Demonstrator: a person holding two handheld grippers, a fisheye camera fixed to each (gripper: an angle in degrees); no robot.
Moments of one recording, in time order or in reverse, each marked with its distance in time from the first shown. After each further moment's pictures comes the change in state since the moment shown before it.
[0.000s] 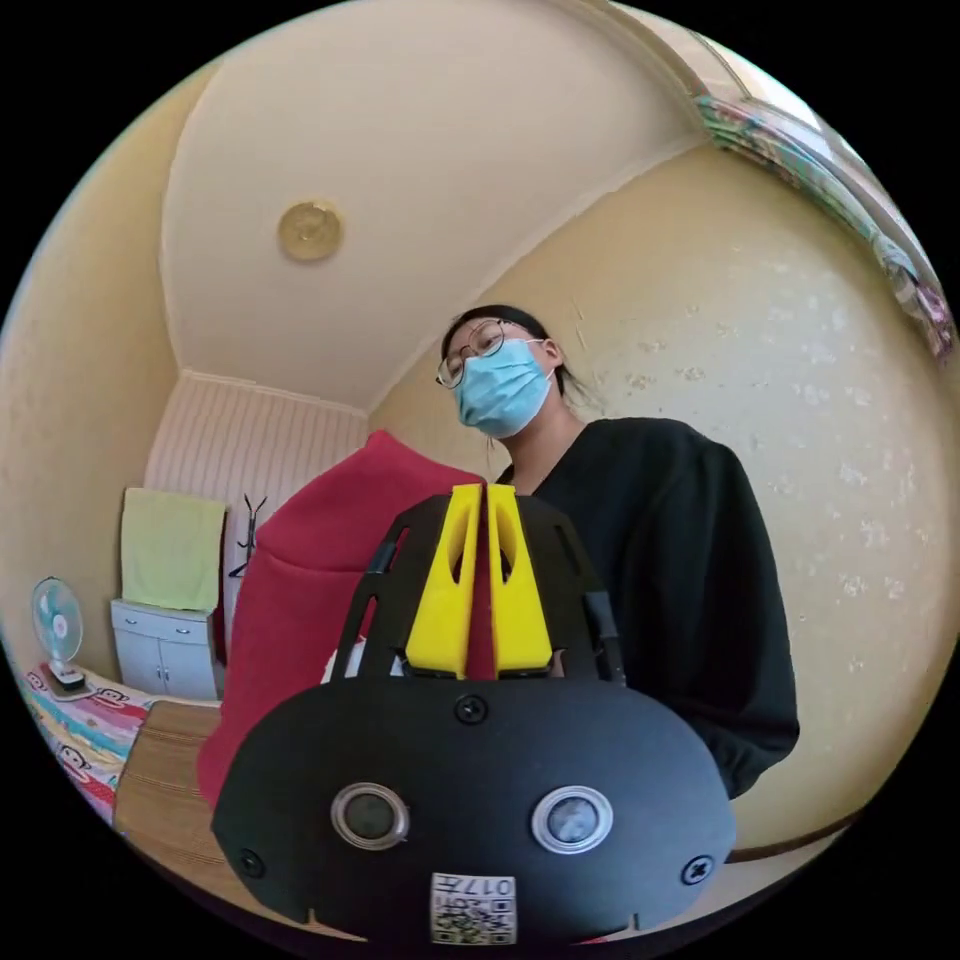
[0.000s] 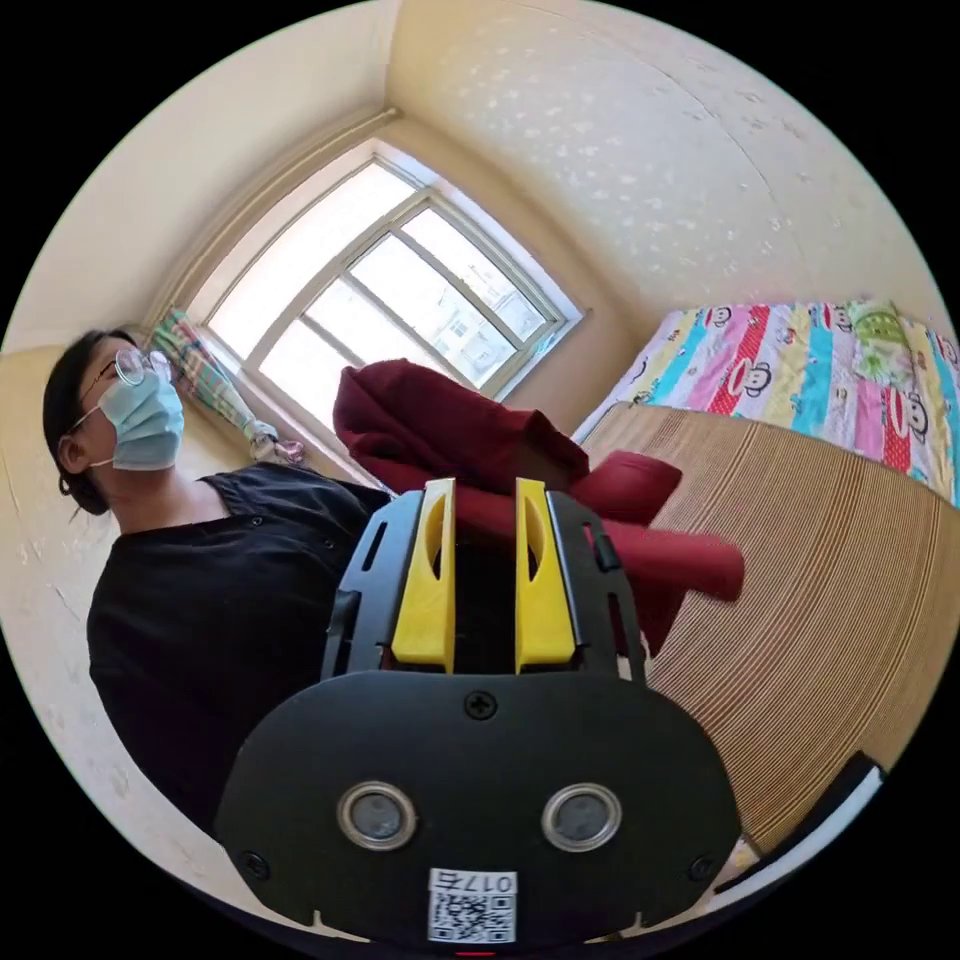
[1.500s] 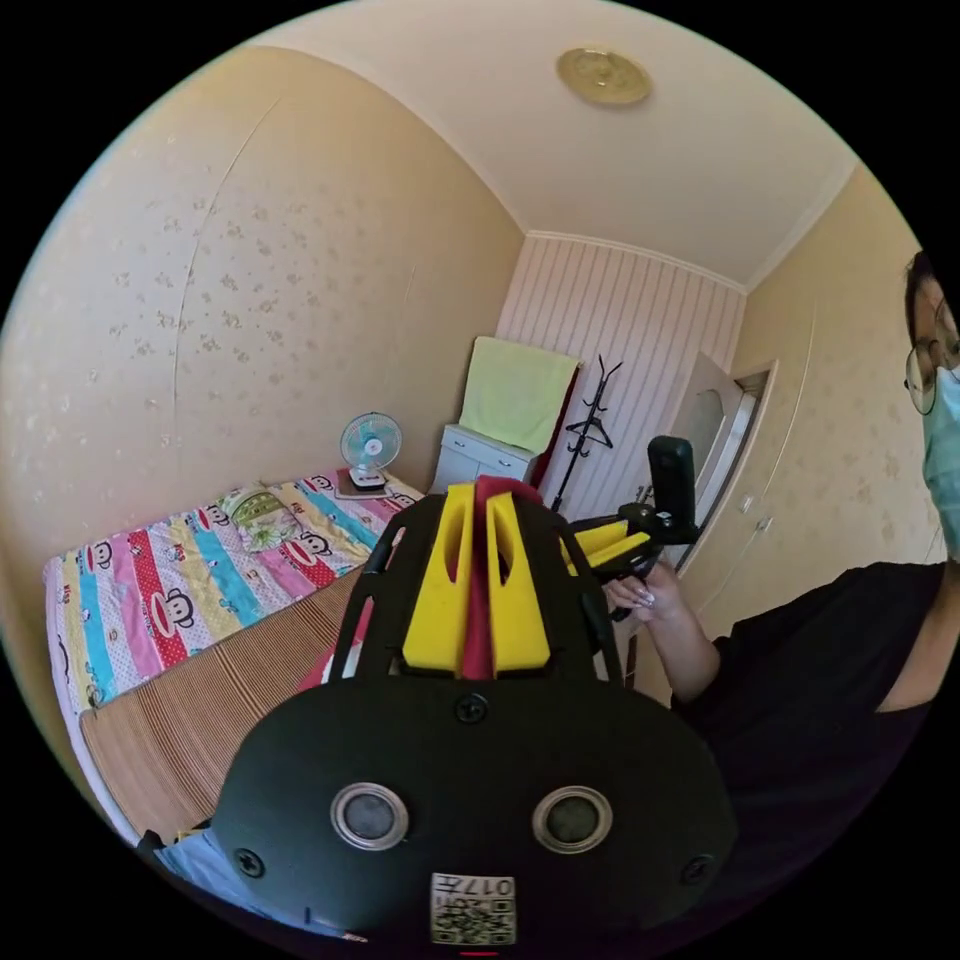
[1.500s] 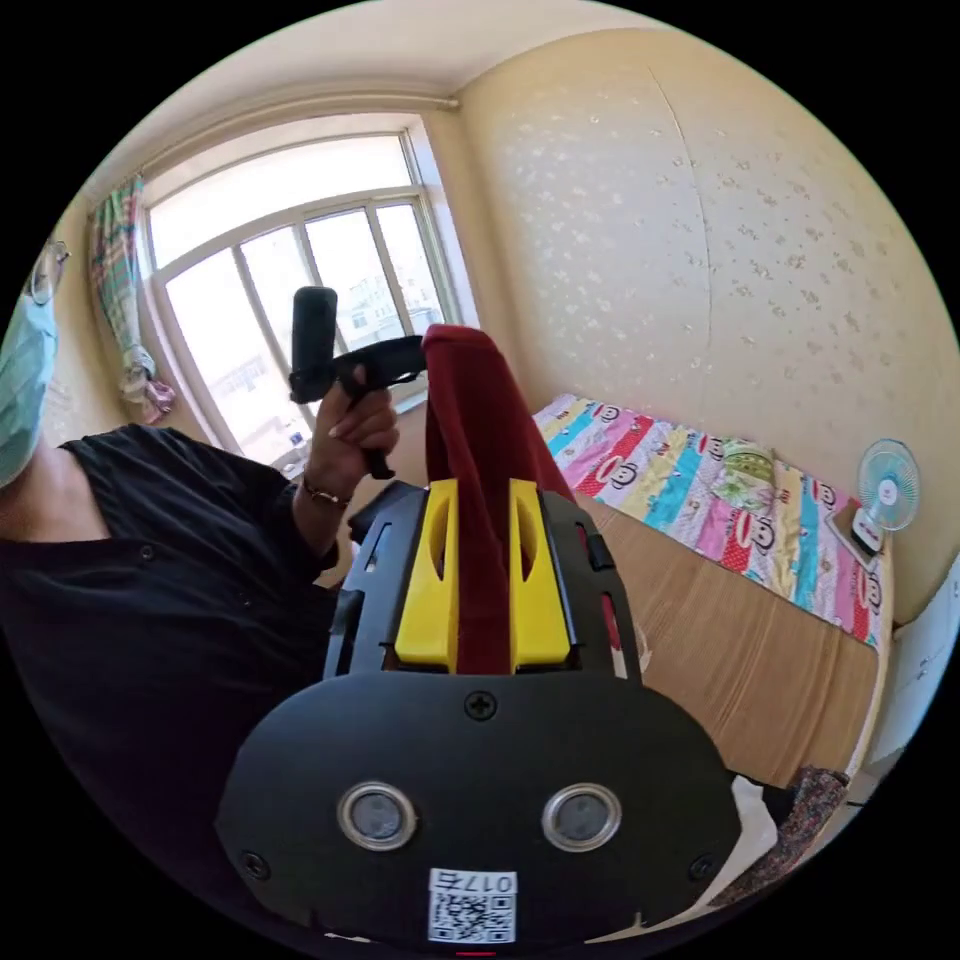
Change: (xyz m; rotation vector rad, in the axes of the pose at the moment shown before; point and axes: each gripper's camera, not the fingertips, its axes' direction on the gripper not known) left arm -0.106 -0.022 0.203 -0.394 -1.200 -0.297; right arm -0.058 0.048 0.176 0.076 0.468 -0.176
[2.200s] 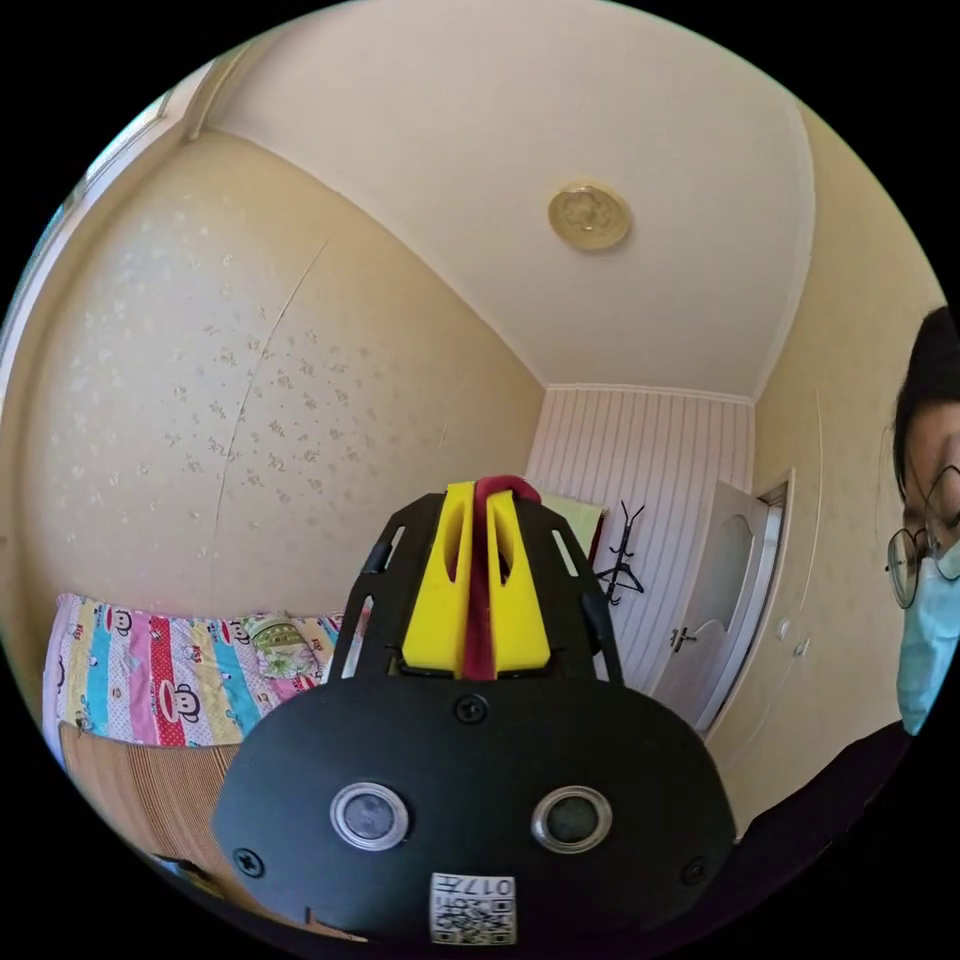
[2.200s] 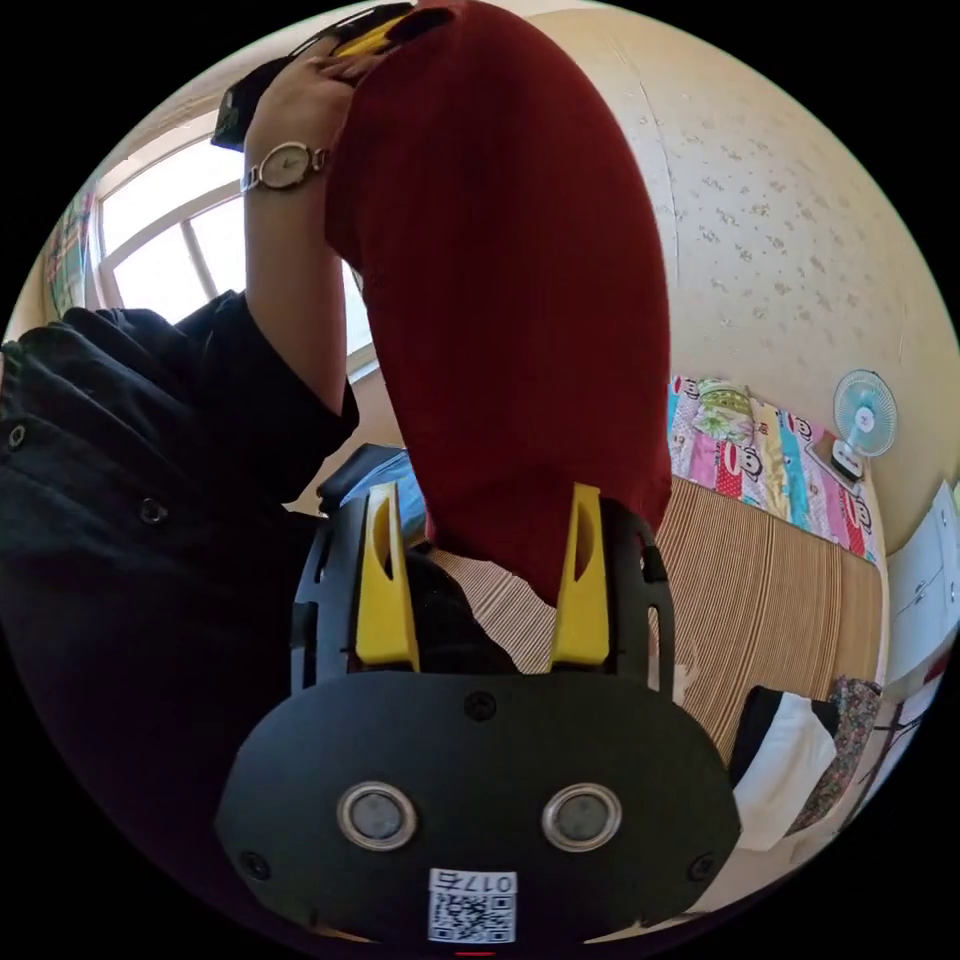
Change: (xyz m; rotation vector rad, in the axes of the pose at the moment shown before) left arm 0.077 -0.082 -0.081 0.445 -0.188 -0.016; right arm -0.028 0.041 0.037 -0.119 0.199 0.073
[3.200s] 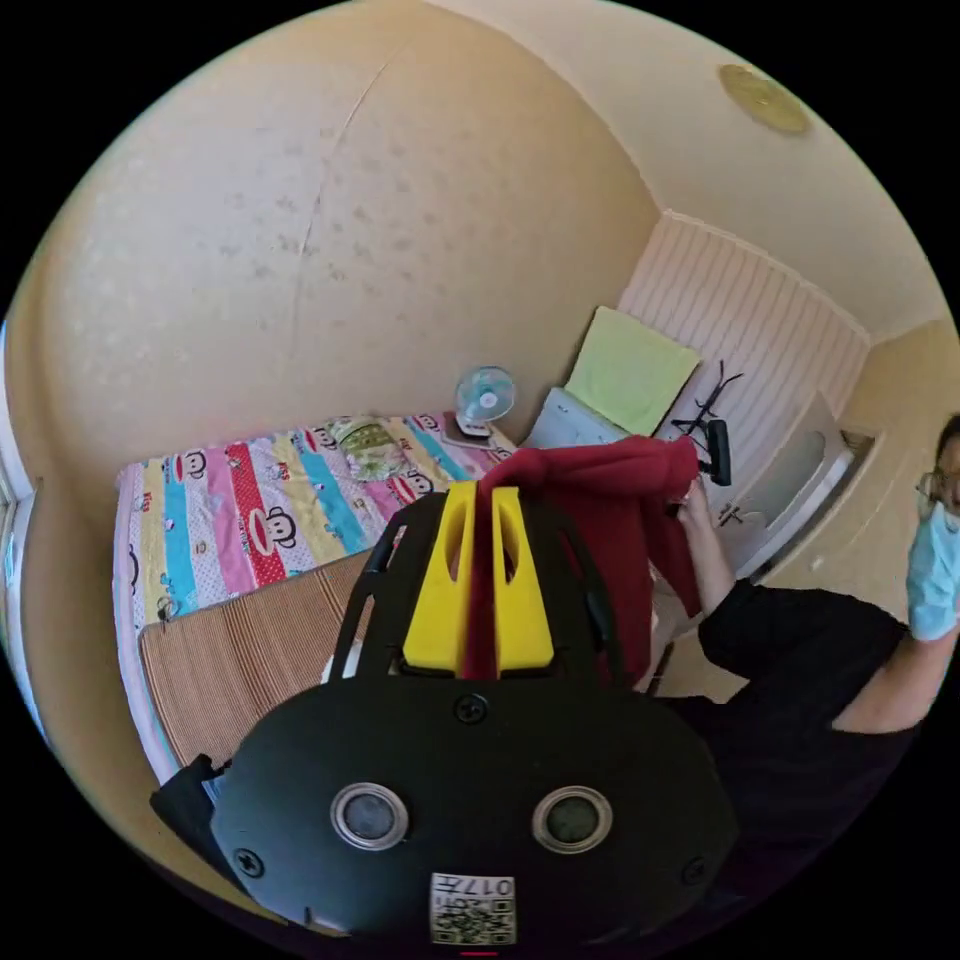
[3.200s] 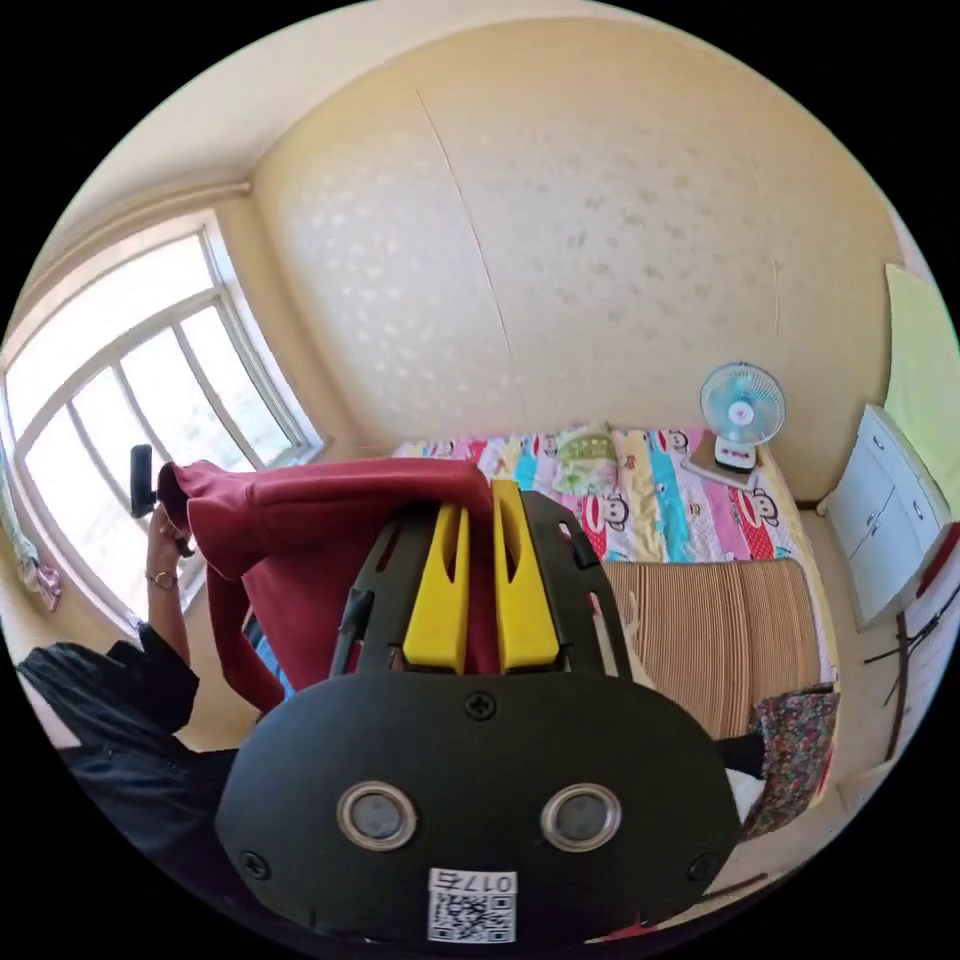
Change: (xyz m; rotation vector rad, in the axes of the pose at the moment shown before) left arm -0.343 -0.006 0.154 -0.743 -0.247 -0.189; right arm 0.548 -0.291 -0.204 0.028 0.184 0.335
